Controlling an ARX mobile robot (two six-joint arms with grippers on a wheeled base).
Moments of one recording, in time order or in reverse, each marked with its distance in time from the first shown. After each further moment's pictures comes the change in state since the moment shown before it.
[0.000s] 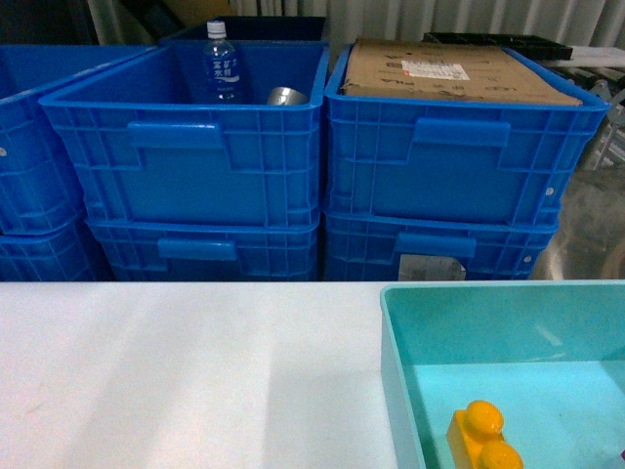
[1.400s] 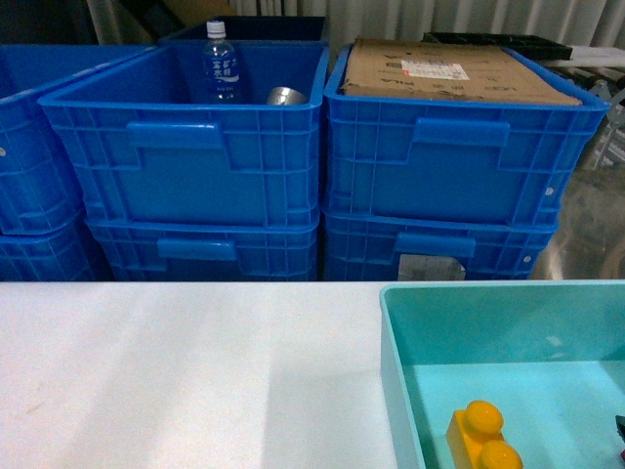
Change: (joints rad) left arm 0.000 0.000 0.000 0.000 0.000 0.000; right arm -0.020 0.526 -0.116 0.424 0.063 0.042
